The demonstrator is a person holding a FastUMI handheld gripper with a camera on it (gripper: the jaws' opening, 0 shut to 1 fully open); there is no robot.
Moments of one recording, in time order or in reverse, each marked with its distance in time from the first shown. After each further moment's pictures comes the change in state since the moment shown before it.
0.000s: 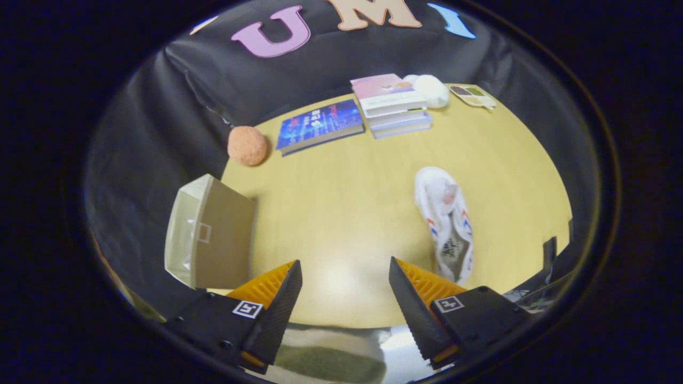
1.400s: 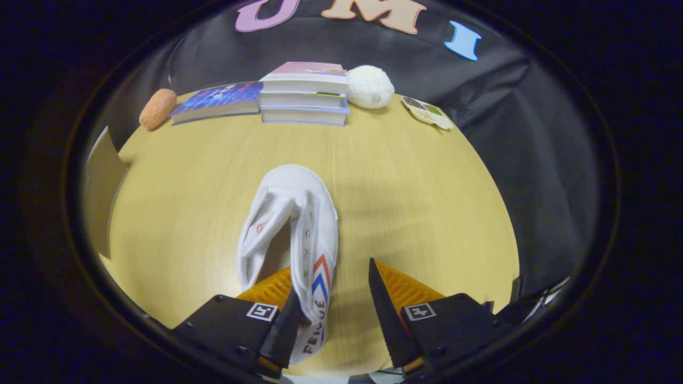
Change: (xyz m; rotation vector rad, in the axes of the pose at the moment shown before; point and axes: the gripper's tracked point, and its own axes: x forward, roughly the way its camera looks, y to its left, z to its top) arm 0.118 -0.193 0.048 -0.200 -0.130 -0.325
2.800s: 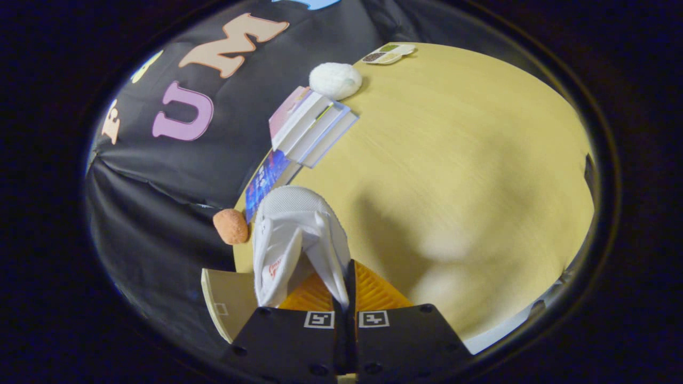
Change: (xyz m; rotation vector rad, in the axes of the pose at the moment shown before) arm -0.084 0.107 0.026 0.800 0.104 0.514
